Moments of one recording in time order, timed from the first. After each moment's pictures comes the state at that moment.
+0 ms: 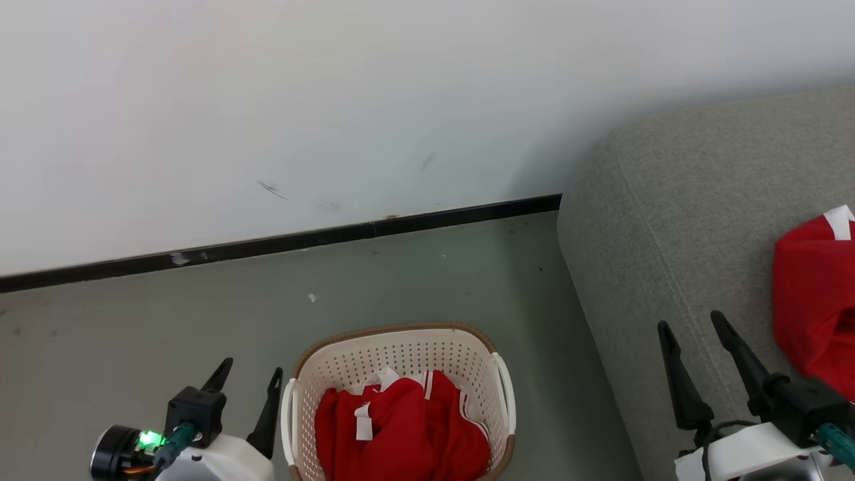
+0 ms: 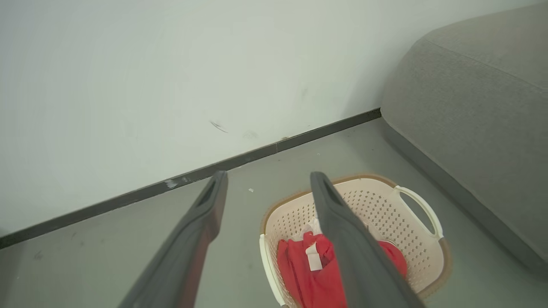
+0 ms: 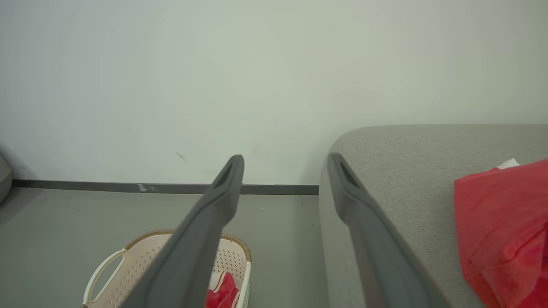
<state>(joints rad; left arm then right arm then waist) -0.12 0.28 -0.40 0.24 -0.38 0.15 -0.12 0.07 -0.04 -0.04 -0.03 0.01 0.12 -0.25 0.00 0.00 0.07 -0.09</state>
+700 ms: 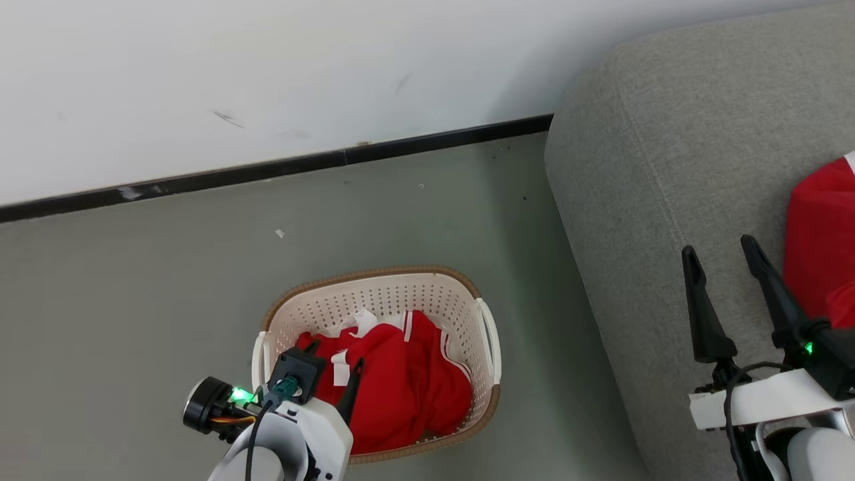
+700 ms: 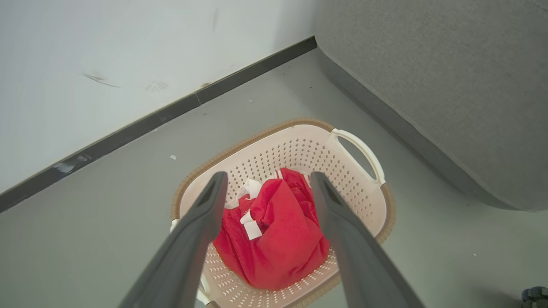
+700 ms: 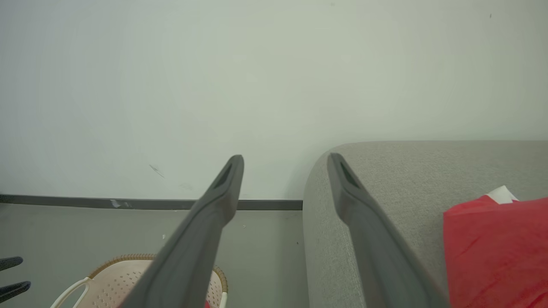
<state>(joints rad) -0.35 0.12 -0.57 0.49 -0.31 0.08 -0.04 -0.04 -0.04 -0.09 -0.13 0.00 0.12 -0.25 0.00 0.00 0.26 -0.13</state>
